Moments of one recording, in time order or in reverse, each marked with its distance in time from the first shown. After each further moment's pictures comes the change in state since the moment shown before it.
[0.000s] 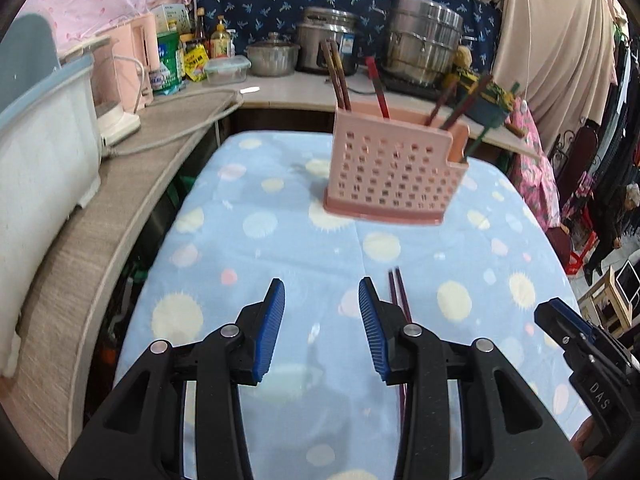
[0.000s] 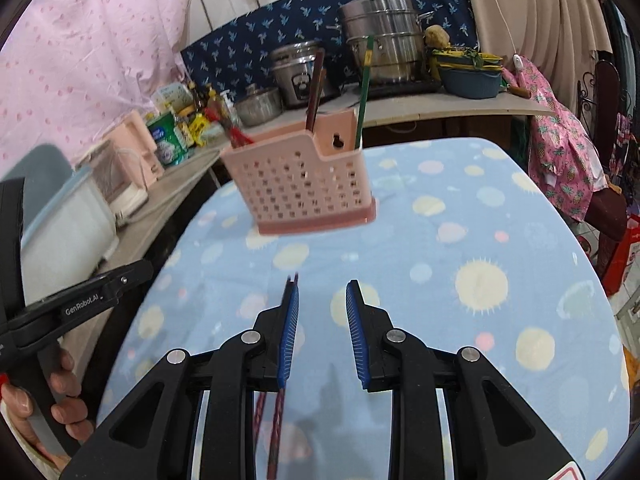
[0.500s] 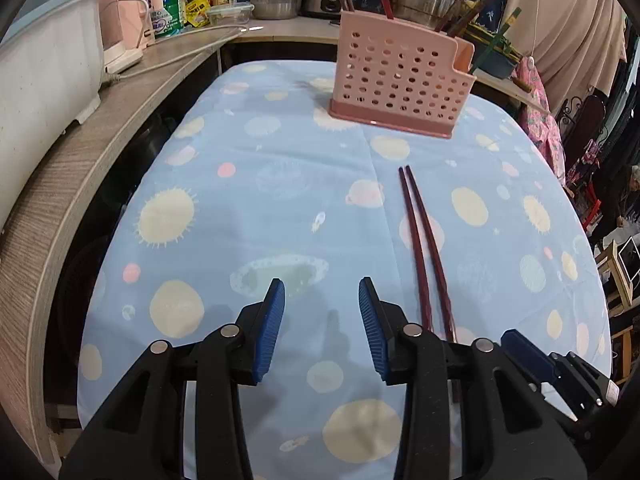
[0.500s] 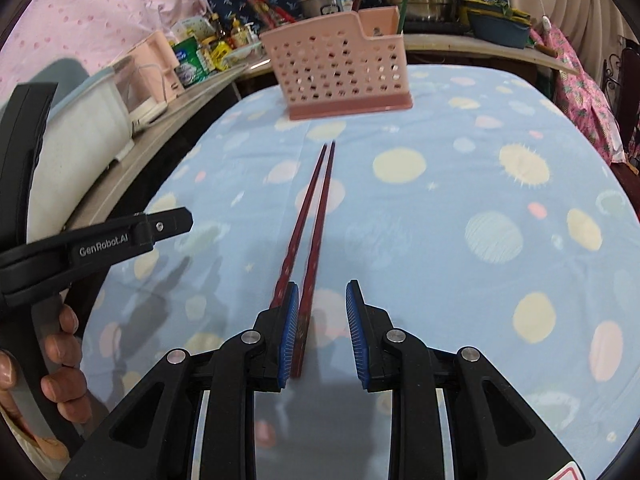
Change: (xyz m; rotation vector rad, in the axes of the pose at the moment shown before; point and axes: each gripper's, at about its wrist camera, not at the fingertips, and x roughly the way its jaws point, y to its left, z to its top) left arm 0.016 0.002 -0.071 -0.007 0.153 0.012; right arm 0.015 0.029 -0.101 -0.060 0.198 0.042
